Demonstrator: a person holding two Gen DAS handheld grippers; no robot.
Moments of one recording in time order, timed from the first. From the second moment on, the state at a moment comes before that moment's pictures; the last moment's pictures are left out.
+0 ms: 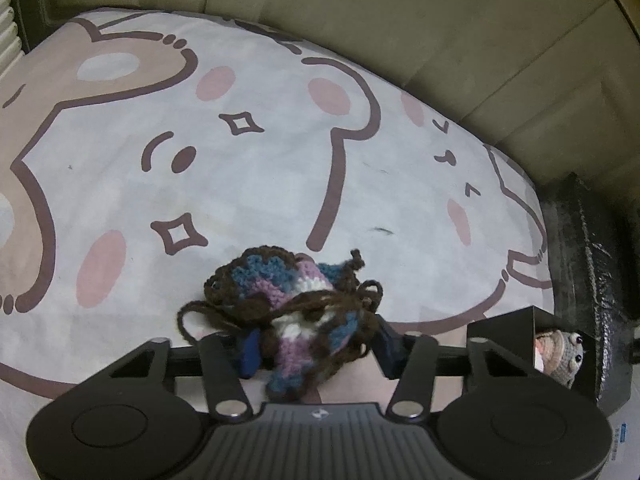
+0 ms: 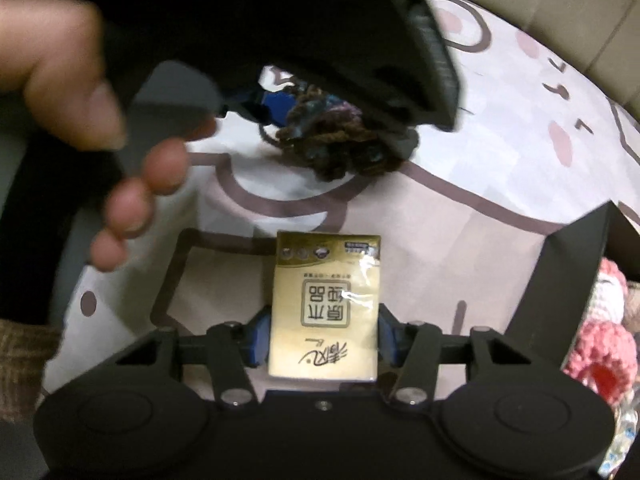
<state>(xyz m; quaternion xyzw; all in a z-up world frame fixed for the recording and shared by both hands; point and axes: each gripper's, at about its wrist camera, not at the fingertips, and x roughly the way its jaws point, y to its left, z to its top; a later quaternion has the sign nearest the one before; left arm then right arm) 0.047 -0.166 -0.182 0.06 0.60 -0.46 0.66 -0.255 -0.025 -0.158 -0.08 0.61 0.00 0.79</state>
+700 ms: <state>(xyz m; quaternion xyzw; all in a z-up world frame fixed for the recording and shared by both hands) 0.060 -0.135 -0.143 0.05 0.57 -0.48 0.66 -0.269 -0.041 -0.129 -0.10 0.57 -0.07 0.81</state>
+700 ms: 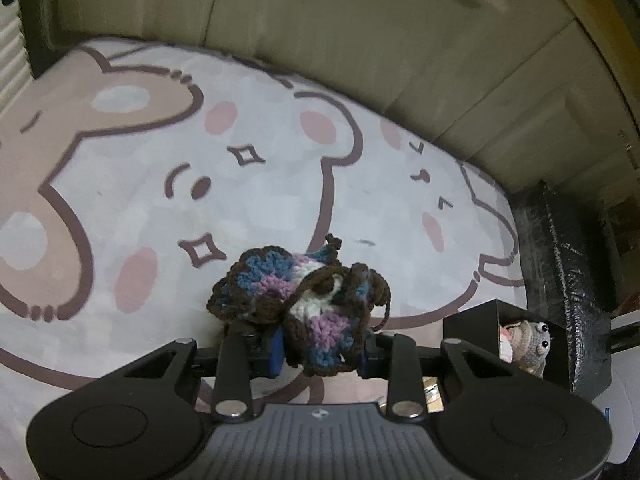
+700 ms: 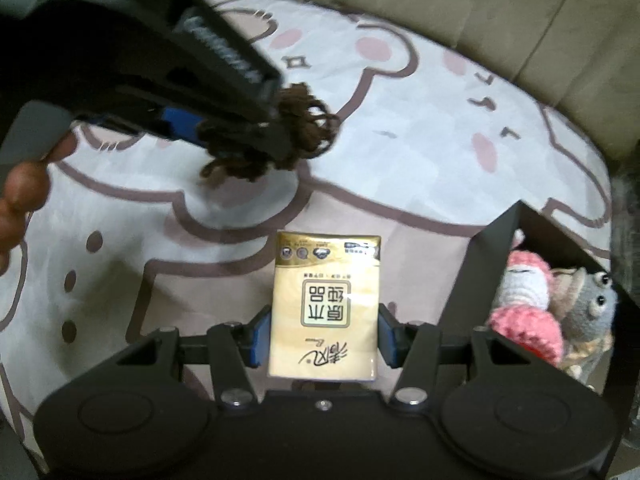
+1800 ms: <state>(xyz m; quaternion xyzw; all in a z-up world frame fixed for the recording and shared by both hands) 0.040 -0.062 -0.050 0.15 0.38 -0.51 0.75 -0.308 -0.046 -0.030 -0.04 0.40 -0.15 0.90</state>
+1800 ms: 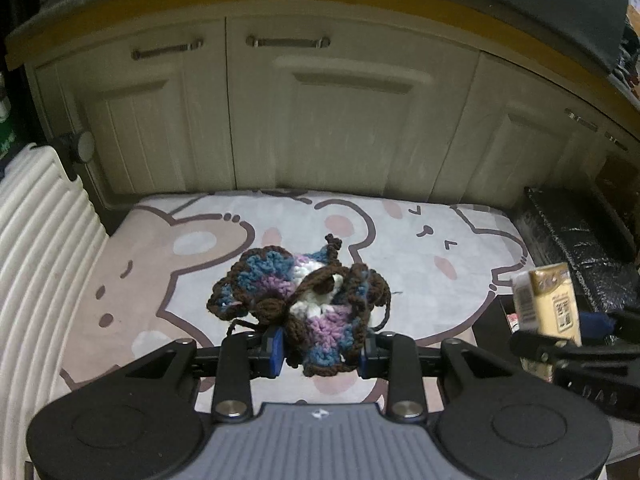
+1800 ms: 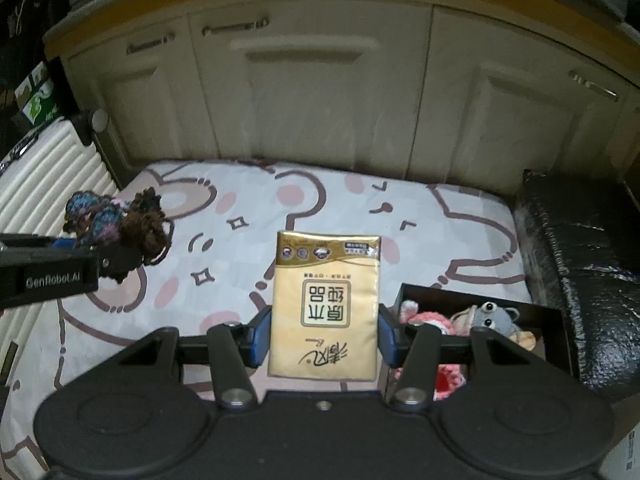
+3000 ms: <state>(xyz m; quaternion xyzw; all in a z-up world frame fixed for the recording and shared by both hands) -0.036 -0.085 -0.032 0.15 0.35 -0.57 0.73 -0.374 -0.106 0.009 -0.03 0.37 -0.19 0.91</state>
